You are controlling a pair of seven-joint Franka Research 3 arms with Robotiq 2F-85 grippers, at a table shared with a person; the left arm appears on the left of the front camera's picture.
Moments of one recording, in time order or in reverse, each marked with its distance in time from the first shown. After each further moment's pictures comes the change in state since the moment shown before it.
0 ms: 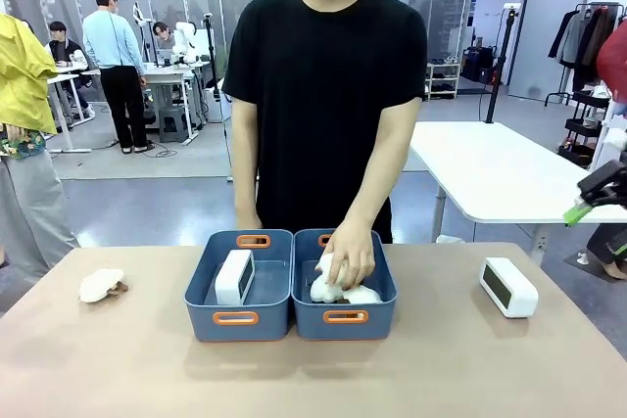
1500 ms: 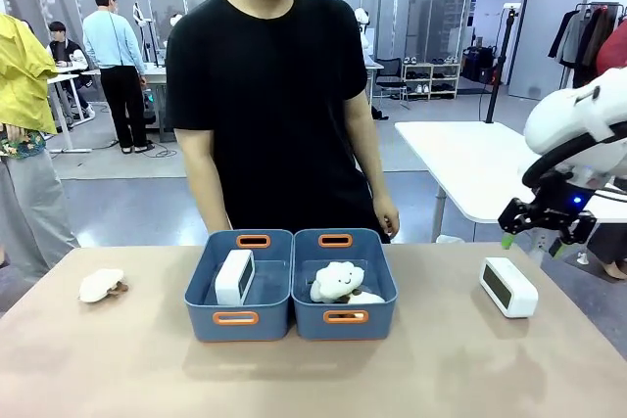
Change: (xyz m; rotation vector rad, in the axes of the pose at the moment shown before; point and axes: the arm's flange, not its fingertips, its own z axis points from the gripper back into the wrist) left arm -0.005 0.002 -0.002 -0.020 -0.002 -0.014; right arm 0.094 0.028 -0.111 -0.295 -0.085 0.057
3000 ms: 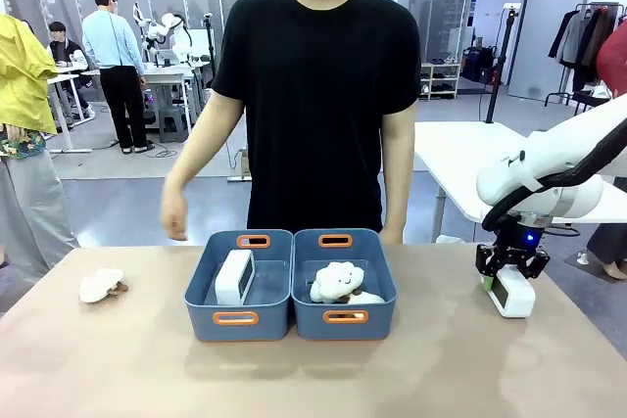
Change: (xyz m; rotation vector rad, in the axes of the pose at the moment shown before) left arm 0.000 0.000 0.000 0.001 0.000 0.000; right arm 0.045 0.004 -0.118 -0.086 0.153 0.038
